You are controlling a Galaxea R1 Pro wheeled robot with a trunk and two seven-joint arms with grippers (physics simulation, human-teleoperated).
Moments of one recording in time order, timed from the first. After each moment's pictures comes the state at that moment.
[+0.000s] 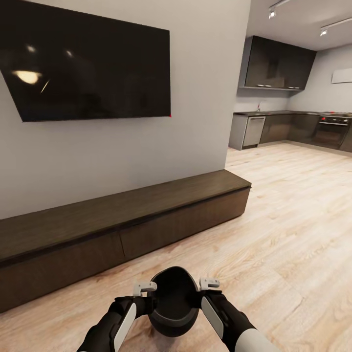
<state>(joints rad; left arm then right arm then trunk) -0.42 -0.14 -0.08 -0.75 0.17 0.55 0.08 -0.55 0.17 0.26 -0.52 -0.34 0.43 -0.21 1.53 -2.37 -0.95</state>
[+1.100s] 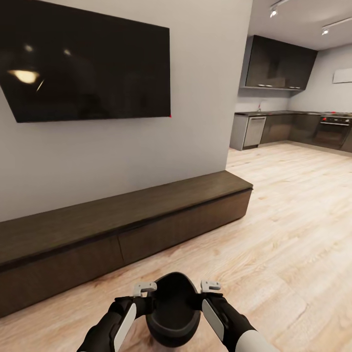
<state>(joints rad) -0.42 -0.14 -0.08 -0.75 0.17 0.55 0.08 -0.55 0.17 0.26 -0.49 -0.35 0.39 -0.22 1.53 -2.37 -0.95</state>
